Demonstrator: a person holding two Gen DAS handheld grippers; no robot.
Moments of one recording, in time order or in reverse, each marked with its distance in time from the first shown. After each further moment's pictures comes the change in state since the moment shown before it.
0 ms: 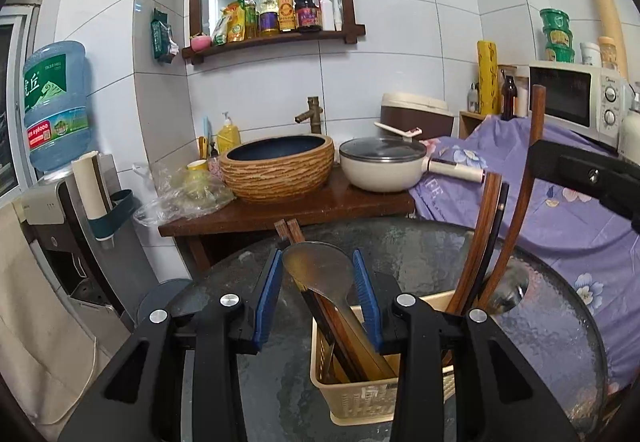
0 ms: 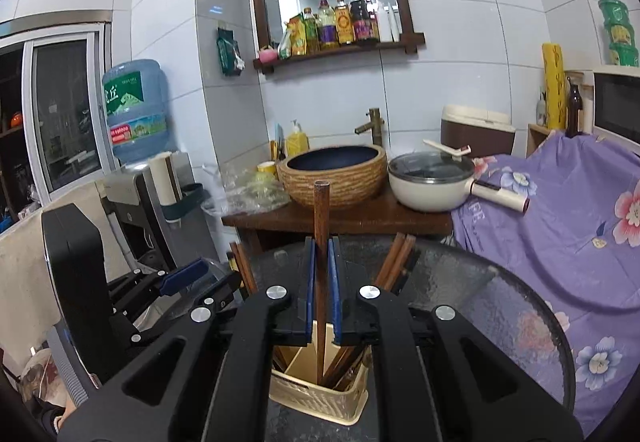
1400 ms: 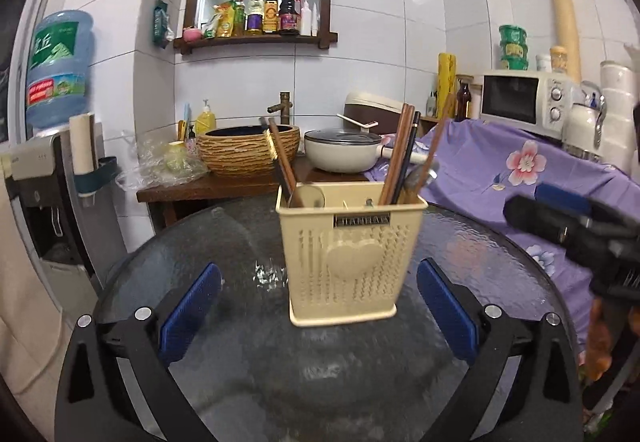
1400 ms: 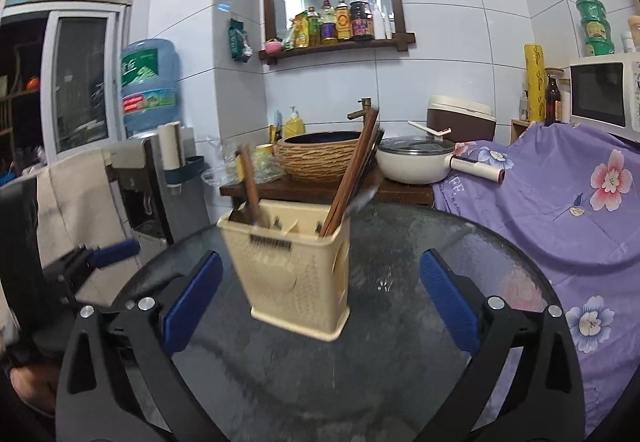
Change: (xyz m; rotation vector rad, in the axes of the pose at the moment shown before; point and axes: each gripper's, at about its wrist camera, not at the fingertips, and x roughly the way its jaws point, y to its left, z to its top) left arm -0.098 0.000 -0.121 -0.068 -0.061 -0.148; right arm -0.088 -0.004 -0.137 -0.062 -0.037 -0.023
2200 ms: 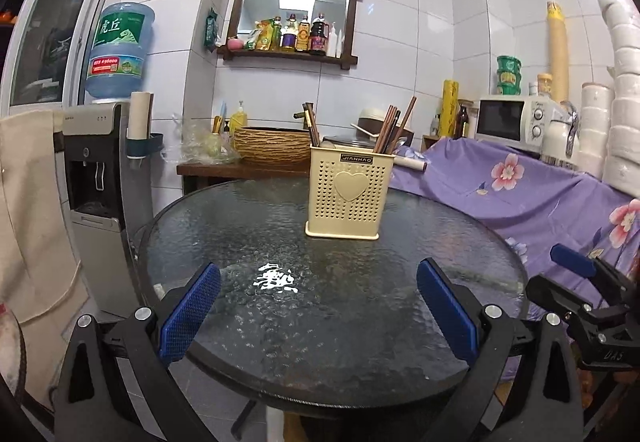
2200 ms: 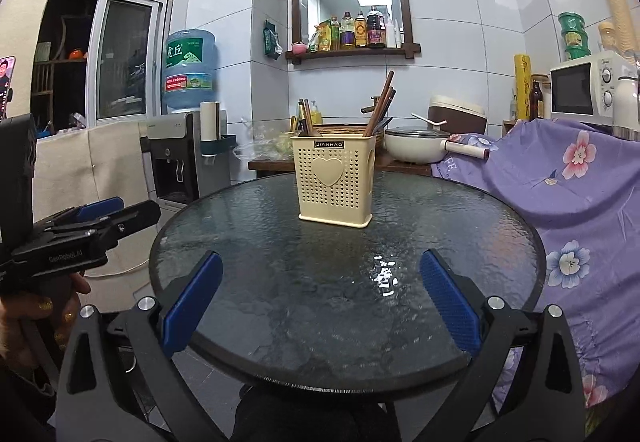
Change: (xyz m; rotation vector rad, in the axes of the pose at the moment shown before) left arm -0.158 -0.002 -0.100 -0.095 -0.084 0.043; right arm -0.163 0.054 -0.131 -0.047 -0.044 0.004
